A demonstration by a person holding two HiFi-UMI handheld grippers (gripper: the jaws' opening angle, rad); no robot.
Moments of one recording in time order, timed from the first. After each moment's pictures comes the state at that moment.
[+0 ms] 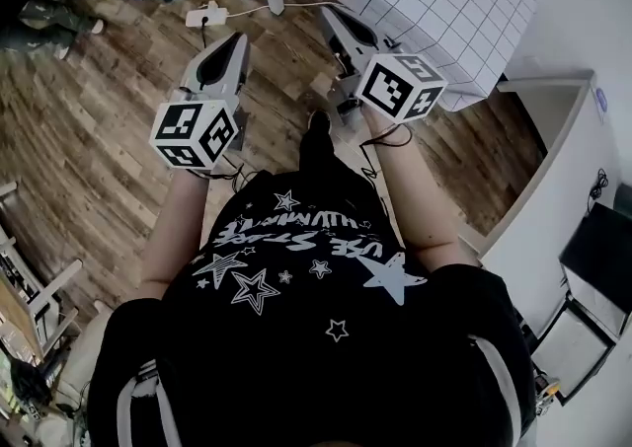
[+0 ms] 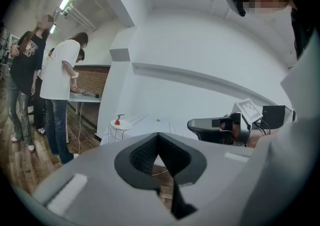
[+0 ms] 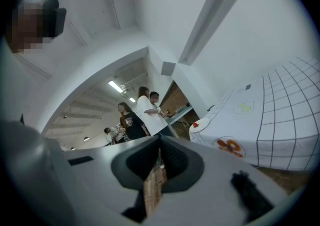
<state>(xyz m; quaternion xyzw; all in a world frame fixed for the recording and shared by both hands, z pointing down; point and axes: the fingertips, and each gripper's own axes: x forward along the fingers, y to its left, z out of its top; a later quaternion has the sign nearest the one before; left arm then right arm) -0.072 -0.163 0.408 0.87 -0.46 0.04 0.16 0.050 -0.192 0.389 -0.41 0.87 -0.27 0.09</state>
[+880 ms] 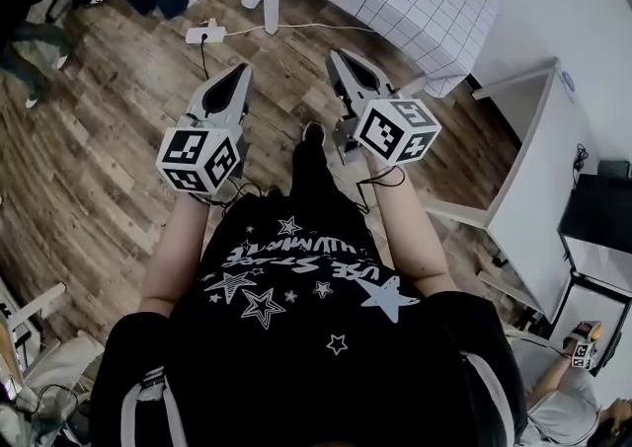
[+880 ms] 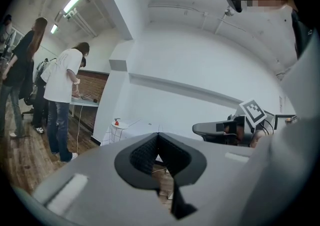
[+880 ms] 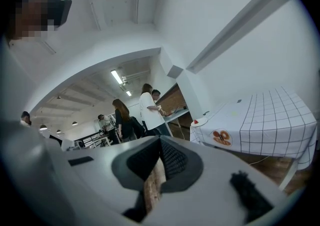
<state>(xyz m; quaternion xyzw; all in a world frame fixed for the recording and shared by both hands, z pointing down) -0.125 -0.028 0.358 0.89 -0.43 0.01 0.15 0.010 -0.040 0.338 -0.47 0.86 -0.21 0.03</state>
